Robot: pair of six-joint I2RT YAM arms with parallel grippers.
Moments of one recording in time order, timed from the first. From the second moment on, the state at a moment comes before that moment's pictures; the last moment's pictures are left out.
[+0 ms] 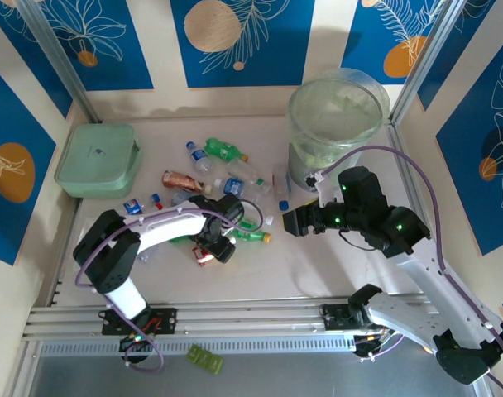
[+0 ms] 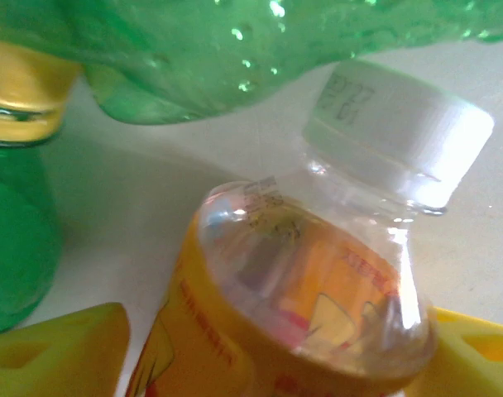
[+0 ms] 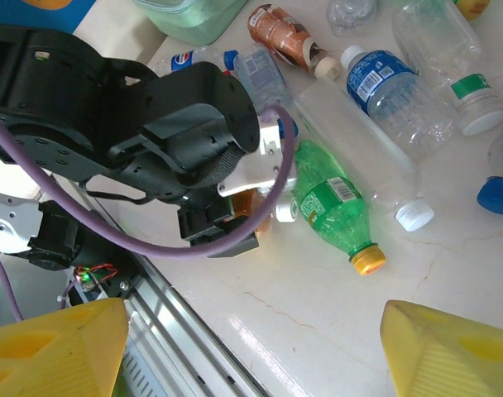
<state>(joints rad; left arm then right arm) -0.83 1.67 1.04 -0.91 -0.08 -0.18 0.58 0.88 1.10 -0.88 -0.40 0.29</state>
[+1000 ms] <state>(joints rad) -0.85 1.08 1.00 -0.33 0.30 -0.31 0.53 0.74 1.12 -0.76 -0.44 0.45</state>
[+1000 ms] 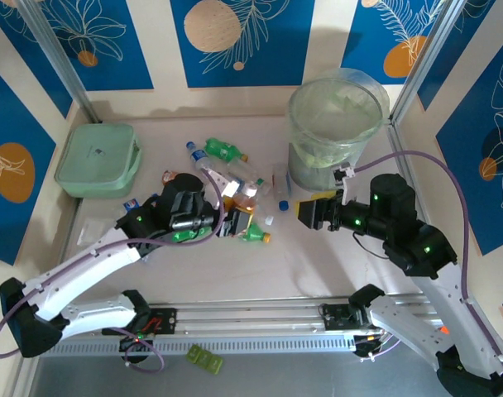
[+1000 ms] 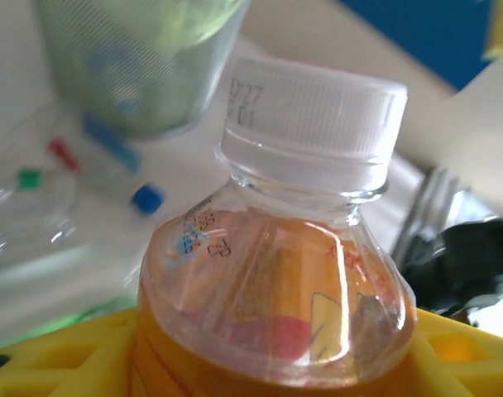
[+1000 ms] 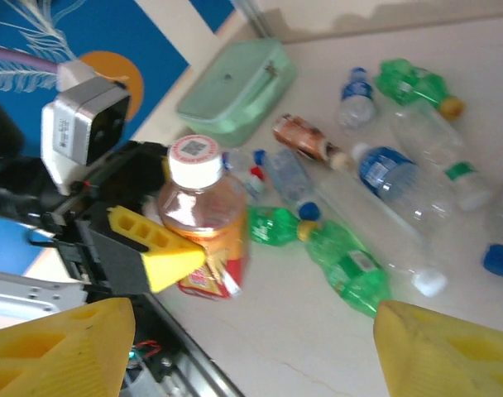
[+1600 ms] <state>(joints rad) -0.88 1.12 0.99 -0.02 0.75 -0.50 0.66 0.92 1.20 -0.55 -0.57 0.45</state>
